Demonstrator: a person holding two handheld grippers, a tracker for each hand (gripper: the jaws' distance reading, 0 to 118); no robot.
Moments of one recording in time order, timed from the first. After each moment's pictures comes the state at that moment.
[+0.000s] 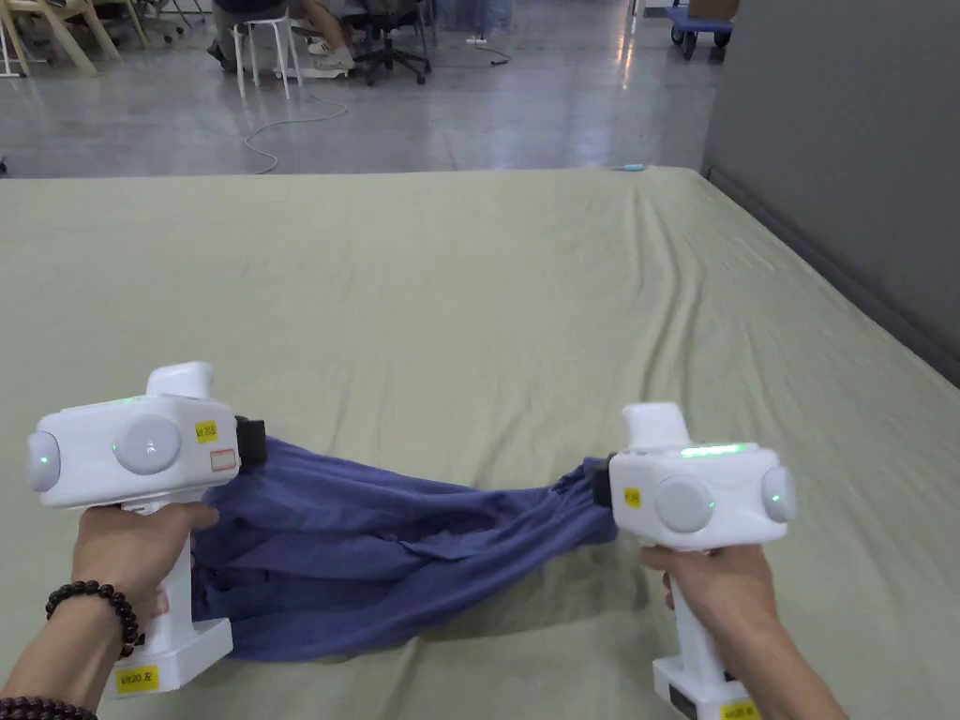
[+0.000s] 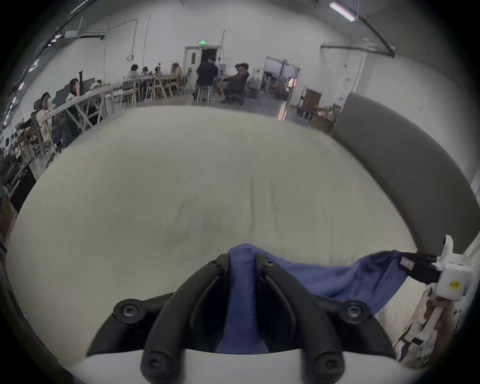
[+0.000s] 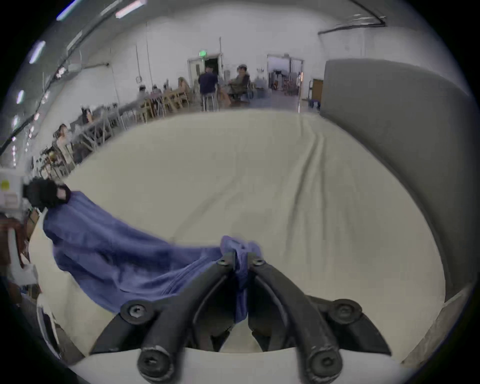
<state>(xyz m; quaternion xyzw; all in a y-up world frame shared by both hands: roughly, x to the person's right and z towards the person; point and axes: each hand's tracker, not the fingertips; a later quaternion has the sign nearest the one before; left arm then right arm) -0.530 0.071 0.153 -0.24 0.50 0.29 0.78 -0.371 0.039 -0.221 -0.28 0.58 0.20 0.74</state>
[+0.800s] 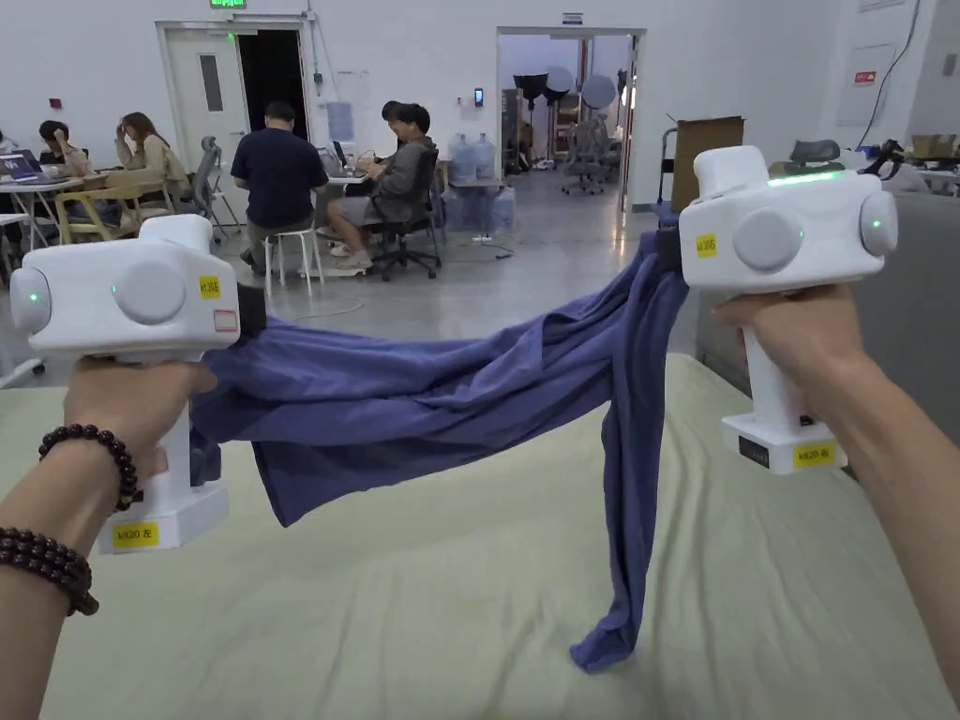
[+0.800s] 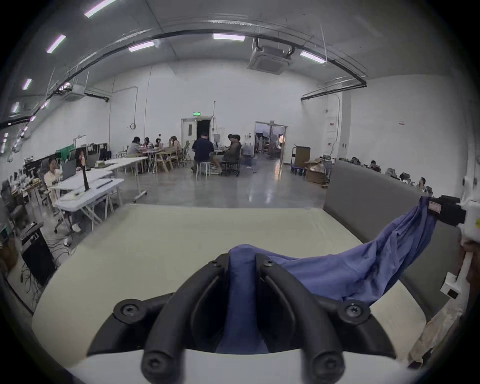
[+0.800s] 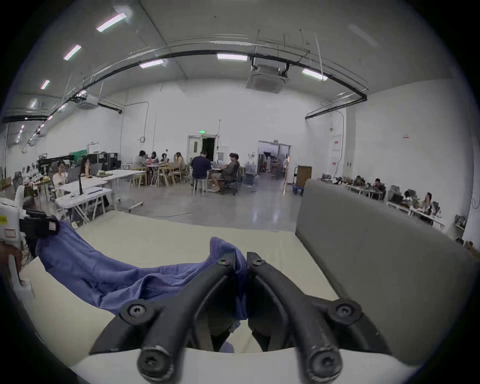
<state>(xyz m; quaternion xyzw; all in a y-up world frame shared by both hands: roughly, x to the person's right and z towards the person) -0.591 0.308 0.105 -0.12 0.54 0.13 0.82 -0.449 0.343 -0.304 -0.07 0.58 0.11 0.80</state>
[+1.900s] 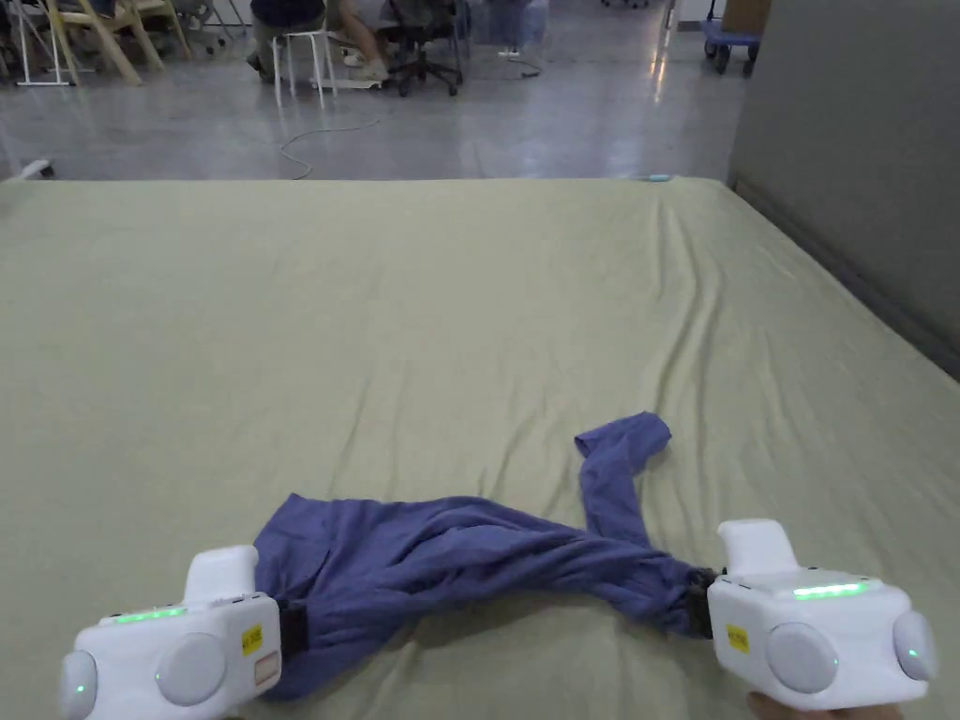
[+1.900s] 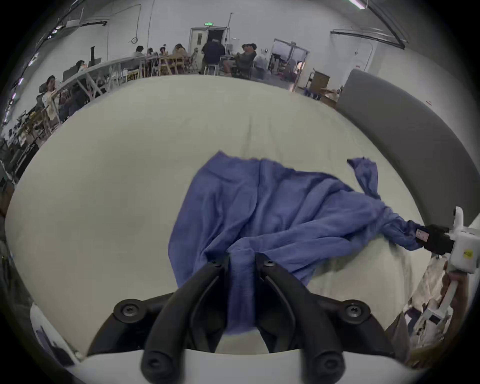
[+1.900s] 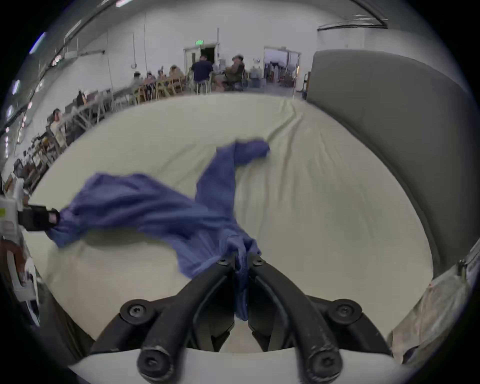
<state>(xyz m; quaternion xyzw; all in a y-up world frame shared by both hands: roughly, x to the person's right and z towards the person) -0.385 -0.033 0.168 -0.30 0.50 0.33 0.74 -0.253 -0.029 -0.237 -0.32 0.54 0.29 0.73</state>
